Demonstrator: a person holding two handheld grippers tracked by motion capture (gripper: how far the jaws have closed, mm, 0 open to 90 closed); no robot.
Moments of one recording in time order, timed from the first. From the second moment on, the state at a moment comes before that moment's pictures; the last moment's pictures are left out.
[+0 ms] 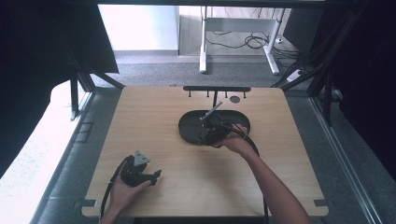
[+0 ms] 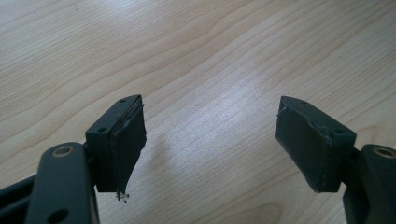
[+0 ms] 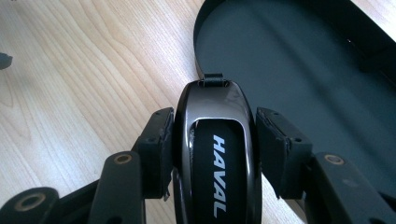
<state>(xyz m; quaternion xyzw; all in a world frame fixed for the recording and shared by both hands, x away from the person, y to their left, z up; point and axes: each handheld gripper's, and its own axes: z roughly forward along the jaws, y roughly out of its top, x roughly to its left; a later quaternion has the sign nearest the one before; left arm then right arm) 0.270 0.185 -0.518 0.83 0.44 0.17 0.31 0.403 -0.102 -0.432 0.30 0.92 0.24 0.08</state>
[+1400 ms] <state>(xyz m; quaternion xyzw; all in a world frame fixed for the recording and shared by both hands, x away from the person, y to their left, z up) 0.270 0.189 -0.516 0.82 0.45 0.18 0.32 0.452 -0.097 -0.456 0.32 0.92 0.22 0.09</state>
